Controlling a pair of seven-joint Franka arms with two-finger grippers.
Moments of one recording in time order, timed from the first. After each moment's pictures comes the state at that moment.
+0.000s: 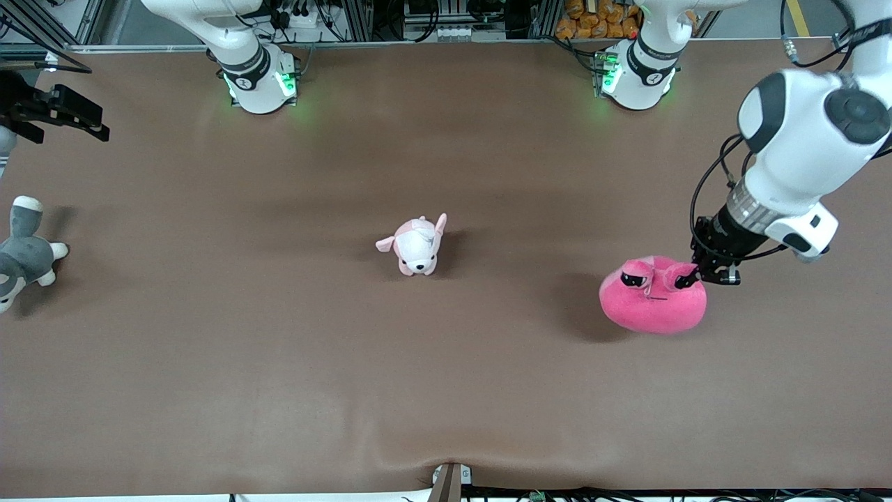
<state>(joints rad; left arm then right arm) -0.02 0.08 -0.17 -1.85 0.01 2.13 -1.76 0.04 -0.06 -0.04 -1.50 -0.01 1.31 -0.03</state>
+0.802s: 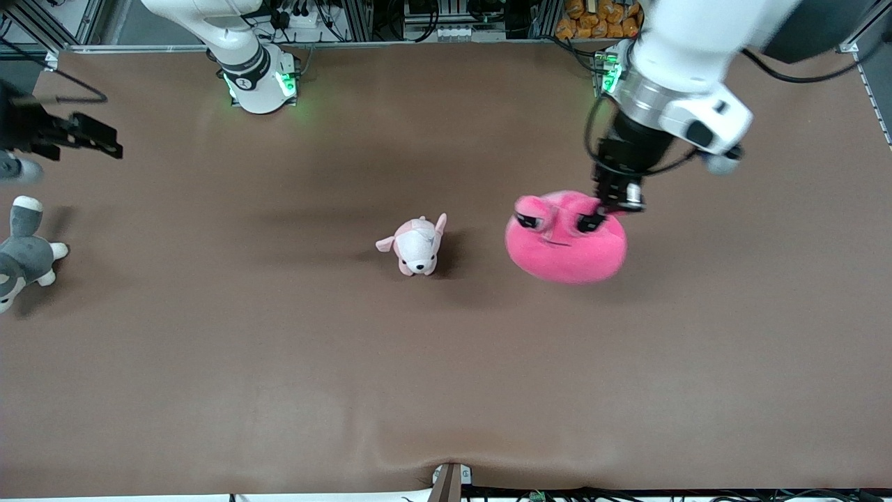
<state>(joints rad) -0.26 0.11 -0.32 -1.51 0.10 1.91 -2.20 0.04 0.05 -0.04 -1.51 -0.03 1.29 -0.03</state>
